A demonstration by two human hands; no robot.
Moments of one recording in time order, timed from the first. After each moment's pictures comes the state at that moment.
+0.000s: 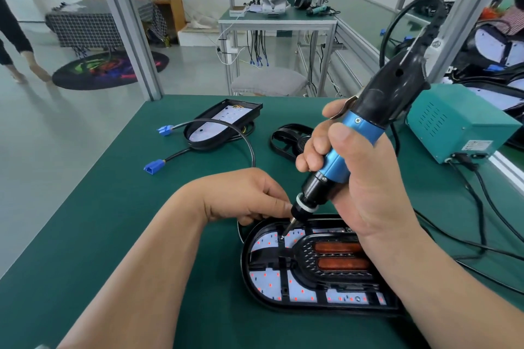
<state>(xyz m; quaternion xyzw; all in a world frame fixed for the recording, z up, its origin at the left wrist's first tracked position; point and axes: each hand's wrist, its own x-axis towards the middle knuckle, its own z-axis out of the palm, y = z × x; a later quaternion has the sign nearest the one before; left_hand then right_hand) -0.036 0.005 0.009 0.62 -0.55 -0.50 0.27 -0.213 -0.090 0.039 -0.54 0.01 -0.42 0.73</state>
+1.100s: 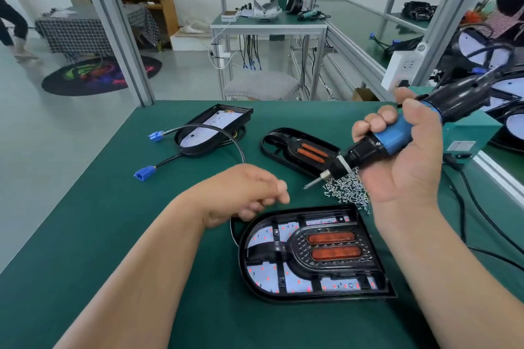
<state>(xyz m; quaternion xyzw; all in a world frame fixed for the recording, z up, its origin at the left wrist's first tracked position) -0.043 -0.007 0.002 0.62 -0.44 -0.51 0.40 -0.236 -0.152 0.039 -0.31 0.05 -0.55 0.77</state>
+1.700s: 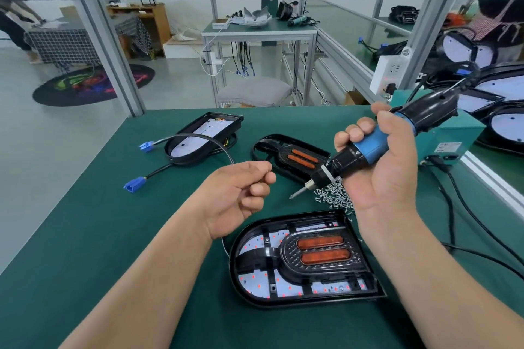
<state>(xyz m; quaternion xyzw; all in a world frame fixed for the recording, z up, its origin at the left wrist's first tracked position) -0.055 -0.020 -0.001 0.45 -0.21 -0.59 0.64 -0.232 -0.149 0.033 -0.29 0.07 -0.56 0.77</state>
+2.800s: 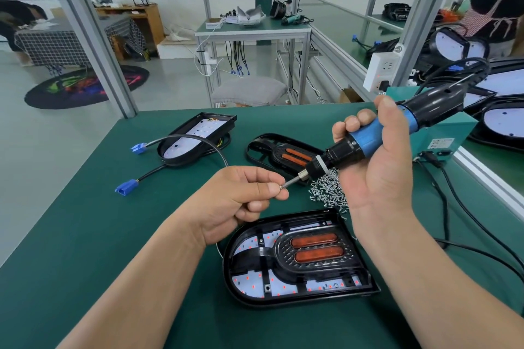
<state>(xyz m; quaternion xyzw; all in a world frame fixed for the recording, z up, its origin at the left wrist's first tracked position) -0.061 -0.018 -0.003 0.49 -0.33 -0.57 0.57 -0.233 -0.148 0.037 -0.29 0.08 -0.60 0.74</state>
